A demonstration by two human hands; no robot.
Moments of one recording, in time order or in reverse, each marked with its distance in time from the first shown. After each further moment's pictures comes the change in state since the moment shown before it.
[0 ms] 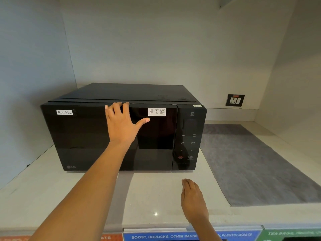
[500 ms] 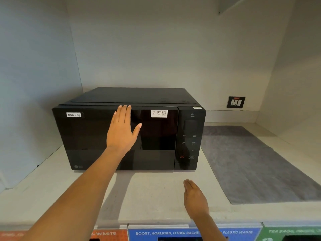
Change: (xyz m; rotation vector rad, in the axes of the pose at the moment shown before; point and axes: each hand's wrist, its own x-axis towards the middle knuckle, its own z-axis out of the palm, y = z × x) left_hand -0.018 -0.023 -0.005 -0.033 -0.062 0.157; right_hand -0.008 -0.003 -0.011 -0.151 -0.070 -0.074
